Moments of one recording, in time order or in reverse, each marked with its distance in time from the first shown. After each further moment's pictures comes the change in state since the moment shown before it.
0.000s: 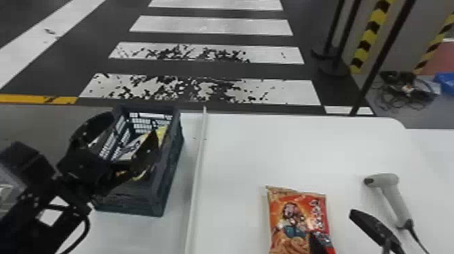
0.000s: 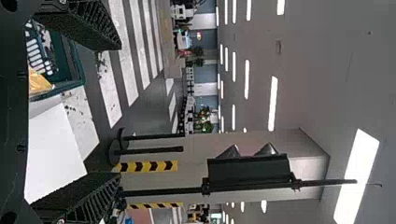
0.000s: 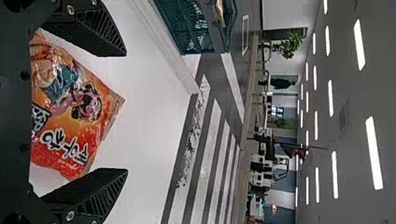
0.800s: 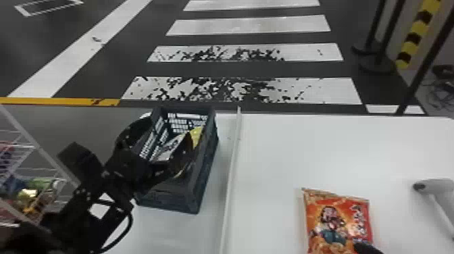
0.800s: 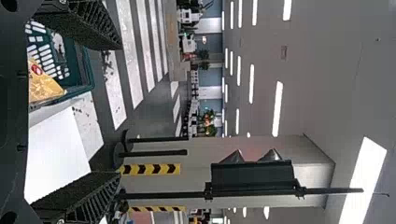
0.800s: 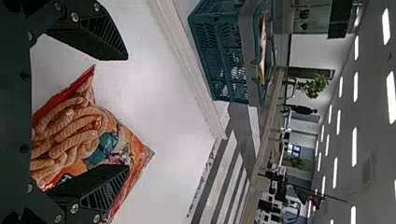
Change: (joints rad) left arm 0.008 -0.015 0.010 0.016 0.010 0.005 -0.016; right arm -0.009 -0.020 0.151 0.117 0.219 -0.067 -0.030
